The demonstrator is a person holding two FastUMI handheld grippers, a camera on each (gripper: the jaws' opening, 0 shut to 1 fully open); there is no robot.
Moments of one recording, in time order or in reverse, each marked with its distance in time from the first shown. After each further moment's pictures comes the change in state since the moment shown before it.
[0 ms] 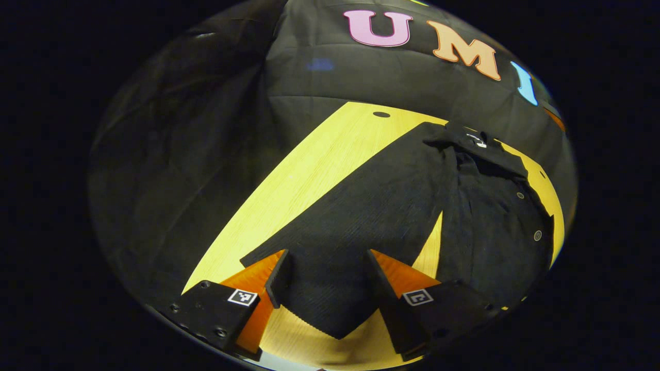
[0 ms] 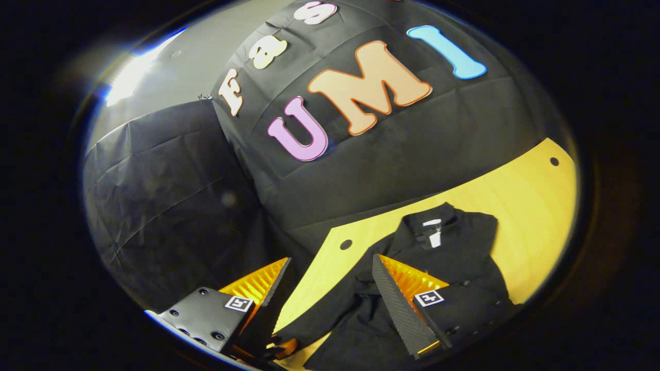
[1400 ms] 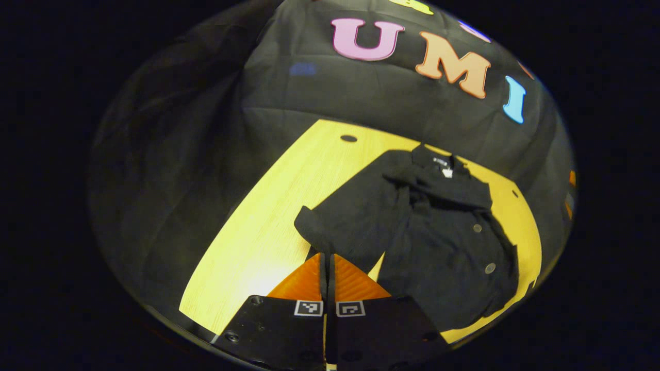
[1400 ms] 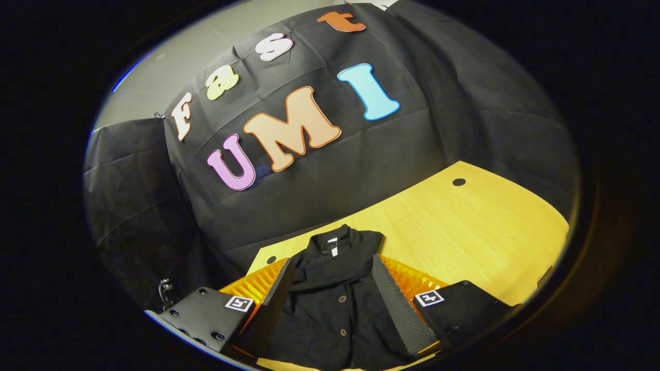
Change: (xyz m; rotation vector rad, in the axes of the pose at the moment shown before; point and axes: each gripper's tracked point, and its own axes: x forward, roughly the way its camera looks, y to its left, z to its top) left arm -0.028 -0.071 0.095 -0.044 -0.074 -0.152; right arm -0.147 -0.104 0.011 0.056 -0.165 -0.358
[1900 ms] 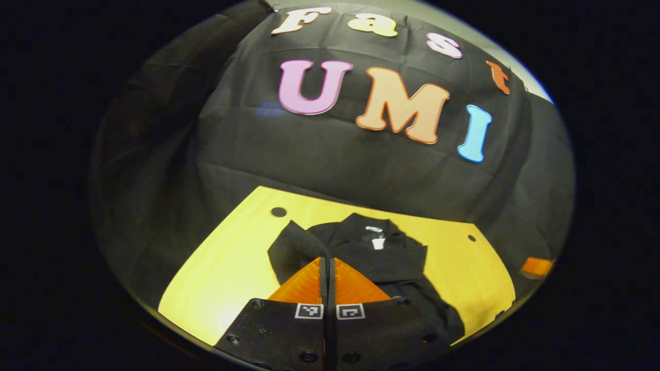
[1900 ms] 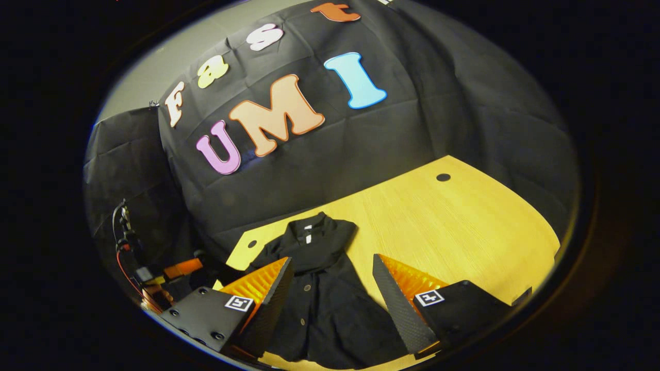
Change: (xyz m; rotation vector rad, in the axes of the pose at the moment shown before) left arm -0.005 -0.183 0.128 0.035 -0.257 -0.204; right arm -0.003 -0.081 -0.011 -0.036 0.112 -0.039
